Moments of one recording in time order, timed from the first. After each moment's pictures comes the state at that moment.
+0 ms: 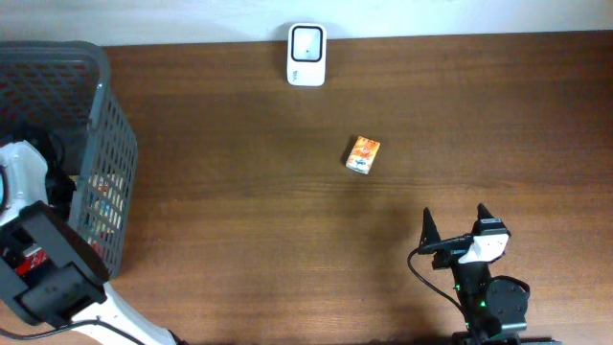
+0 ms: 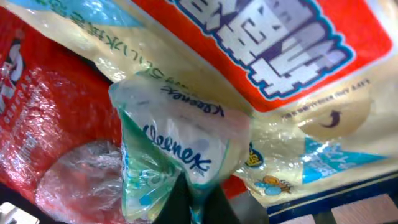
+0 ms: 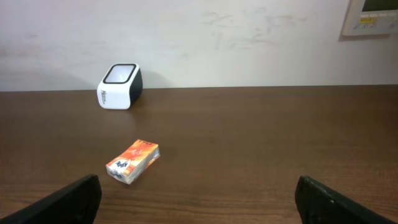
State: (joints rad) left arm 0.57 2.03 1.59 -1.27 -0.18 -0.20; right arm 0.04 0.01 0.01 -0.07 -0.02 0.06
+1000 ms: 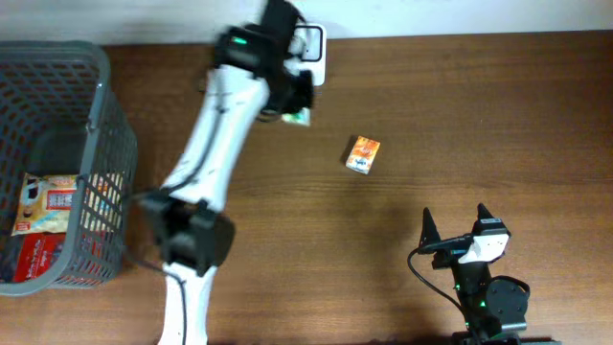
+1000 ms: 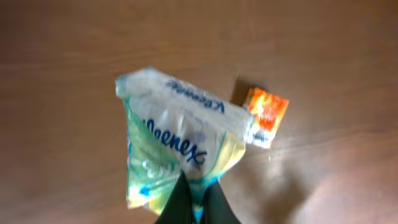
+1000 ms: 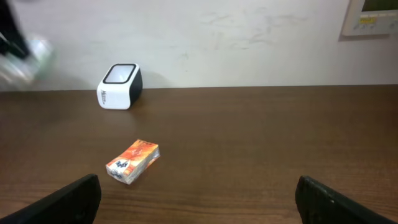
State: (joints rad) left arm -0.40 2.26 2.41 -1.35 0.17 -0.35; right arm 0.04 0.01 0.01 -0.07 -0.02 0.06
